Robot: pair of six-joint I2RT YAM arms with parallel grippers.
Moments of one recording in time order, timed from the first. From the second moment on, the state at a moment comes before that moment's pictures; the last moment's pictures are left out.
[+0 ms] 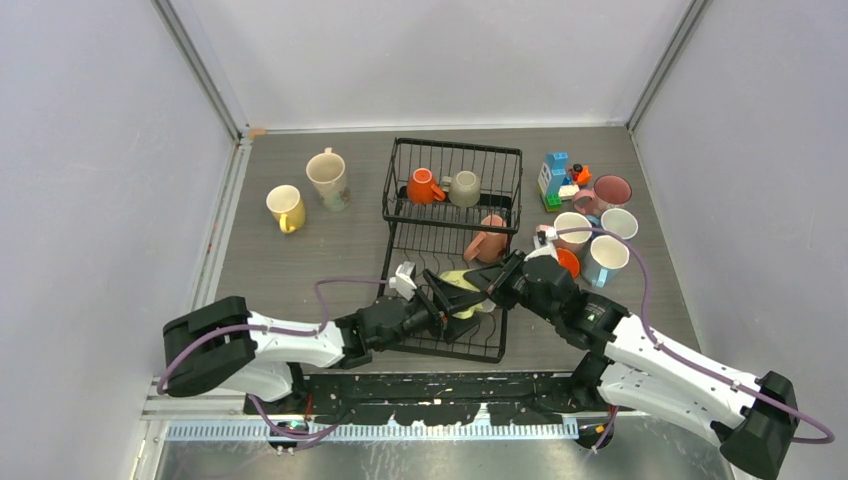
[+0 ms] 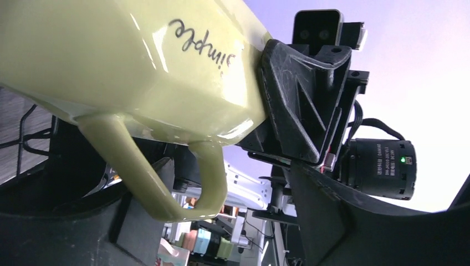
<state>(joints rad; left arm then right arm) -1.21 1.33 0.41 0.83 -0.17 -1.78 0.85 0.77 0.53 -0.18 0.16 1.36</state>
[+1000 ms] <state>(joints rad) -1.19 0.78 0.46 0.04 -0.15 -1.34 0.85 0.66 1.09 -1.27 0.32 1.20</state>
